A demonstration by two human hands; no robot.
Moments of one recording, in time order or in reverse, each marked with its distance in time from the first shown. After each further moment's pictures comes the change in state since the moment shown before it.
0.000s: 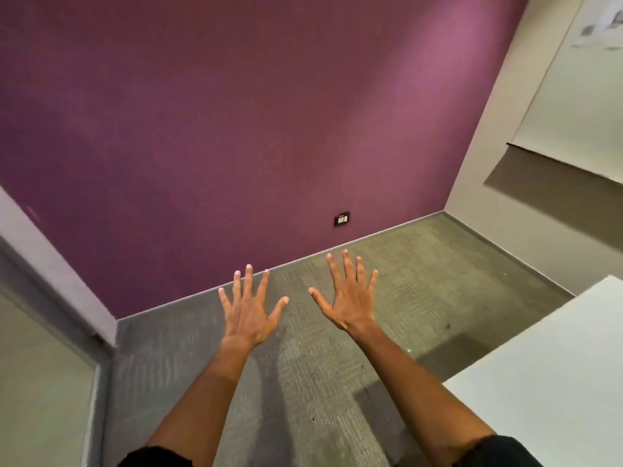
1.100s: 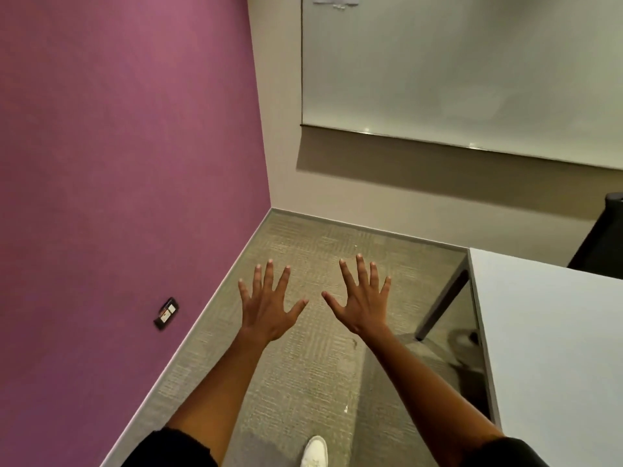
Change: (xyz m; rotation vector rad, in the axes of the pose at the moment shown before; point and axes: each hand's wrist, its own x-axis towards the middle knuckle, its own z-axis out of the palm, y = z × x) left_hand 0.592 0.461 0.187 0.016 -0.256 0.919; right_hand 0.399 0.448 0.033 -0.186 0.109 0.886
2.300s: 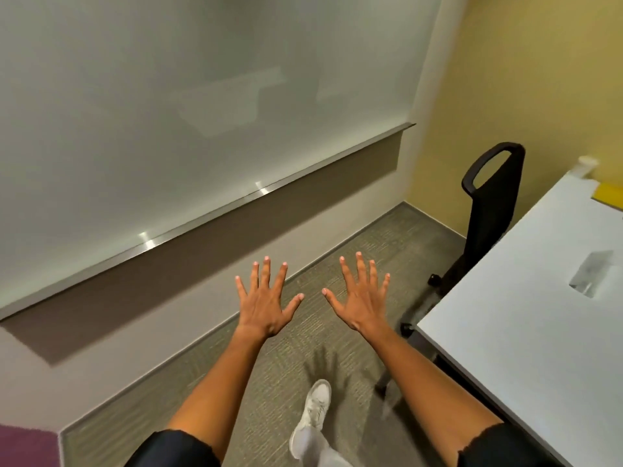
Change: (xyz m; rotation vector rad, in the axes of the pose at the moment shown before) left_hand 0.744 0.333 0.055 0.080 -0.159 0.959; right_hand 0.526 0.318 -0.002 -0.051 0.113 0.953
